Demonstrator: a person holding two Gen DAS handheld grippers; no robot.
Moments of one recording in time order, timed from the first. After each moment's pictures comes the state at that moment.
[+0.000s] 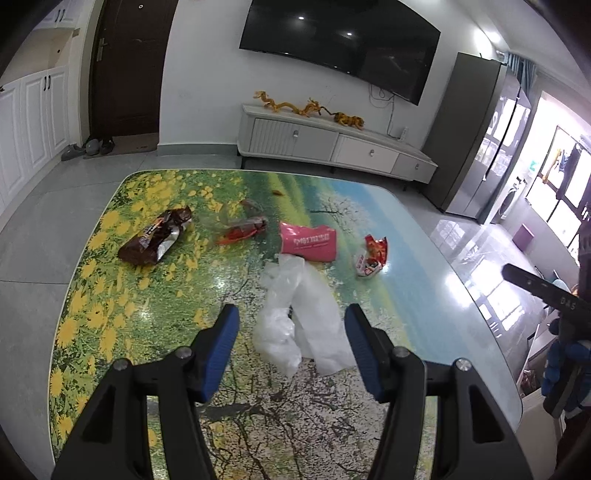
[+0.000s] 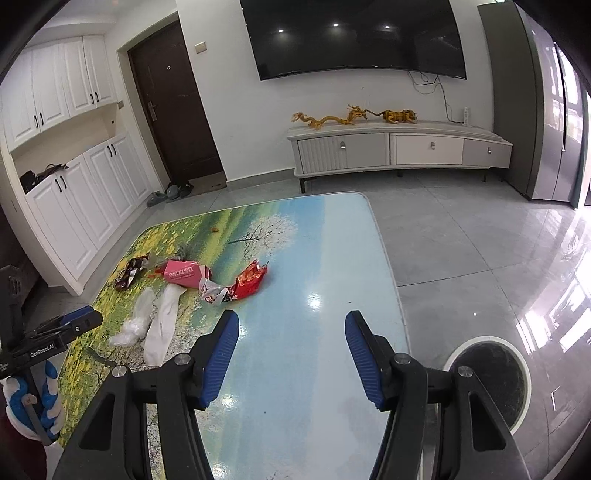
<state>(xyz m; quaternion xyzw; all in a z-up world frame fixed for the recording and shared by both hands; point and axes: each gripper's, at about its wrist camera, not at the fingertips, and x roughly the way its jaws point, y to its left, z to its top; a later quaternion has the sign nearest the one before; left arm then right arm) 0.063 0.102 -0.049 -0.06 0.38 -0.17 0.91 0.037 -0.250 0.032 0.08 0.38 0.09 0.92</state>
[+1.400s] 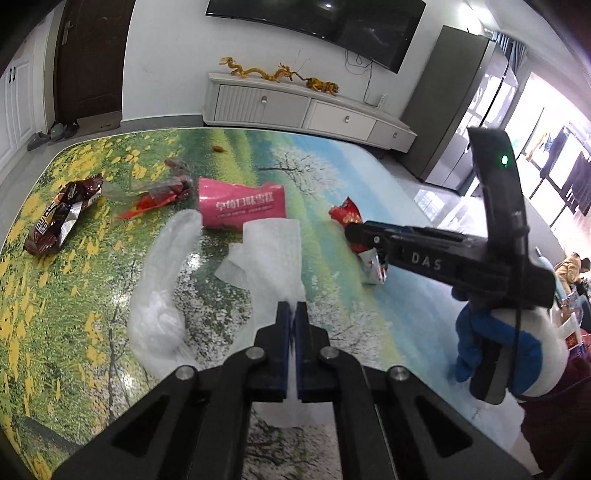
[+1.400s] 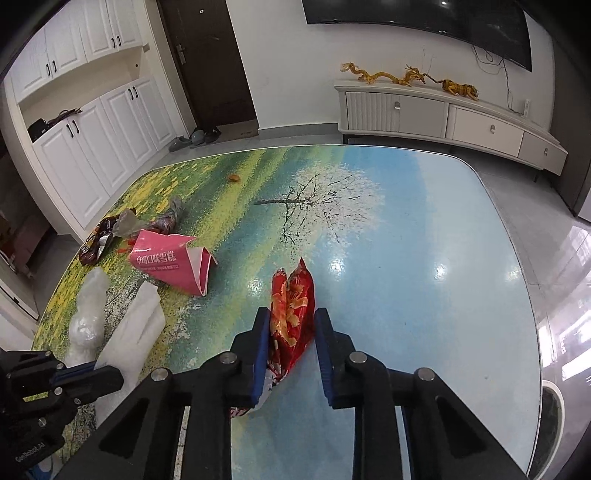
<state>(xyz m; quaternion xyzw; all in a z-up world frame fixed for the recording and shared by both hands) 0.099 0.037 -0.094 -0.05 0.43 -0.22 0.87 0.152 -0.185 -0.052 0.04 0.44 0.16 0.88</state>
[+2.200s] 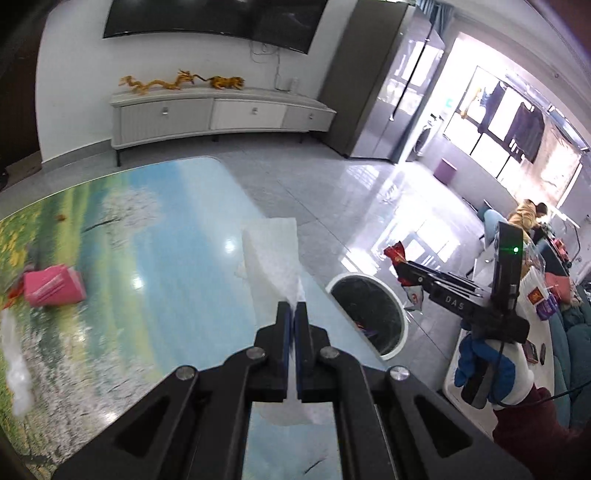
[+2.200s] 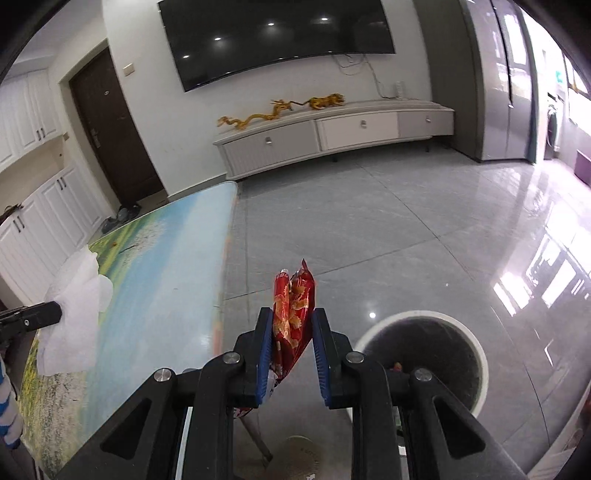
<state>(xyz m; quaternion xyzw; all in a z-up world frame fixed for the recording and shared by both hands) 0.080 -0.143 -0.035 0.01 0.42 -0.36 0.83 0.013 -0.434 -0.031 0.14 0.38 -0.02 0.91</state>
